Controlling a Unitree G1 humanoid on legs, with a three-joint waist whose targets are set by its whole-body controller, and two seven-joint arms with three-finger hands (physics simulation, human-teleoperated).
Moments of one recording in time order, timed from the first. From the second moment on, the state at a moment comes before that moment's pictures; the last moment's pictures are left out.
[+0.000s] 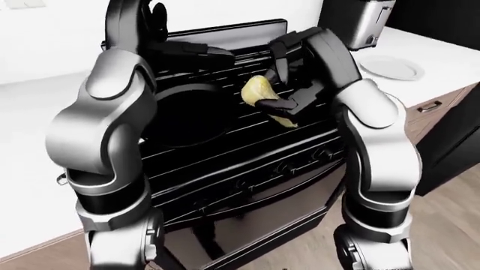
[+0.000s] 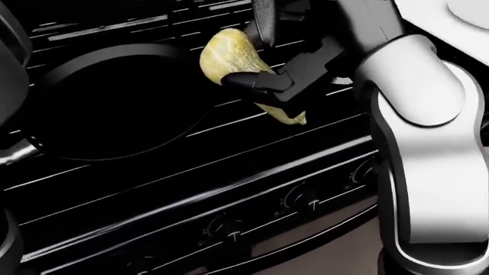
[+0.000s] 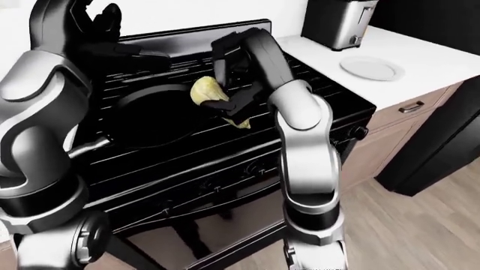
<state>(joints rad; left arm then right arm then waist) -1.02 0.27 0.14 -0.33 -0.24 1.05 0.18 -0.87 -0.13 0.02 -0.43 -0.28 0.94 0.42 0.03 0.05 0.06</state>
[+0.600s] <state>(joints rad) -1.01 0.27 0.14 -0.34 -0.24 1.03 0.16 -0.88 -0.15 -0.03 -0.43 -0.30 0.93 0.35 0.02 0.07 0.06</state>
